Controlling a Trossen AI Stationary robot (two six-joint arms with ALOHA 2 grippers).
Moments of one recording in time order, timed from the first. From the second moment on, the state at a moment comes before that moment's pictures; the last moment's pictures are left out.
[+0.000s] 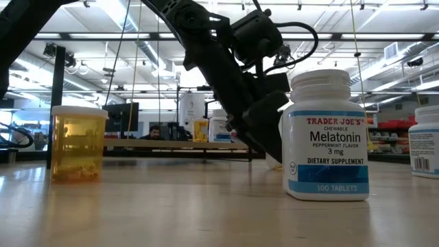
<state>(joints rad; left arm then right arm) -0.03 2.18 1.49 -0.23 -0.13 -0.15 -0.15 1.30 2.04 -1.57 0.26 0.18</state>
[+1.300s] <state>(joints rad) 0.09 2.16 1.98 -1.42 -0.13 -0.19 -0.15 1.30 2.04 -1.57 0.30 0.13</state>
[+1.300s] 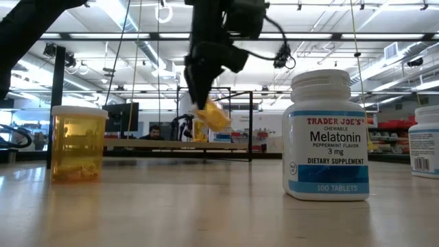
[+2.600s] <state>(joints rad) 0.45 2.15 1.98 -1.57 0.16 -0.53 -0.15 1.30 2.04 -1.57 0.30 0.13</state>
